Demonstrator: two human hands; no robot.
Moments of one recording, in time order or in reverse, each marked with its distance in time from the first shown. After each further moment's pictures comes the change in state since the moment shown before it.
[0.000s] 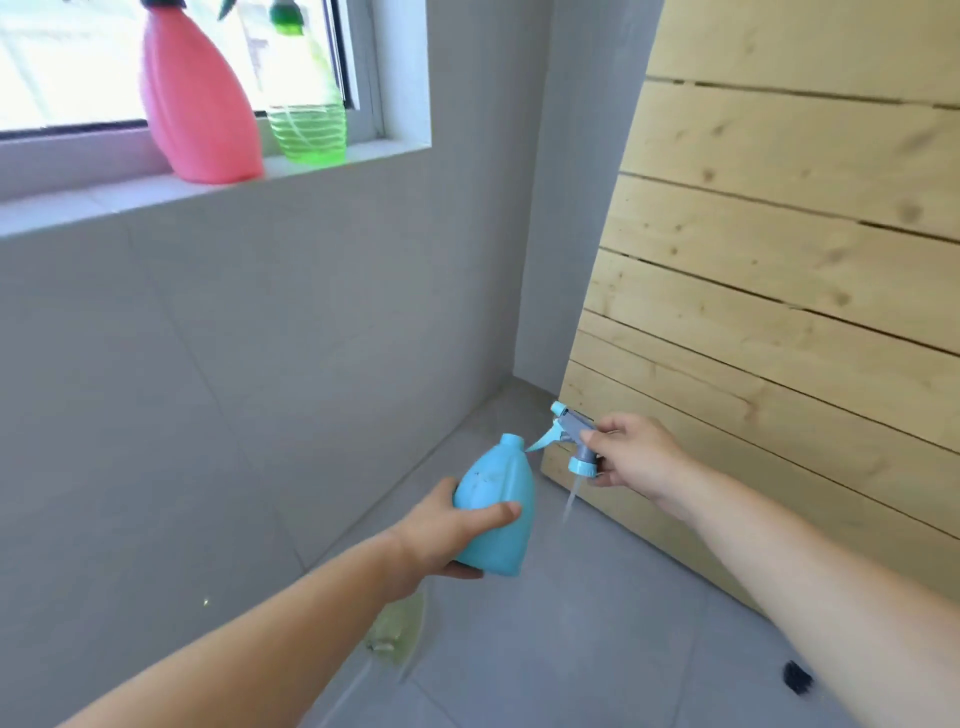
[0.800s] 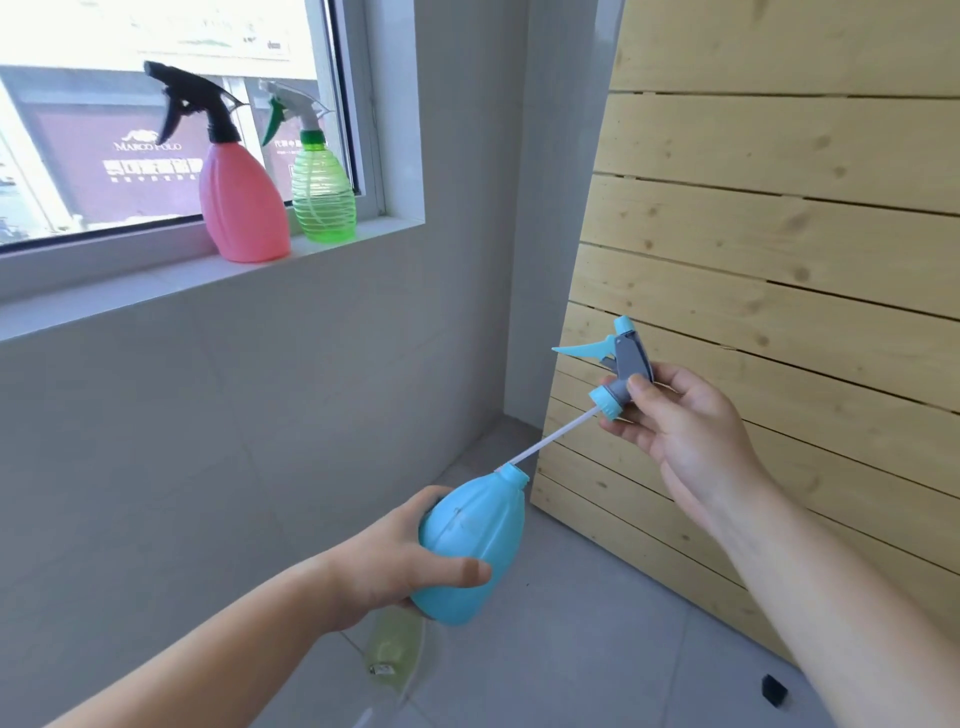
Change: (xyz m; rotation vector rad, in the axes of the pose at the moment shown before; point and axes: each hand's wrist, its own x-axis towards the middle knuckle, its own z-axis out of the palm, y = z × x) left_hand -0.108 0.040 -0.018 0.153 -0.117 0.146; right_hand -0.125 -0.088 -0.042 0.582 0.155 -0.429
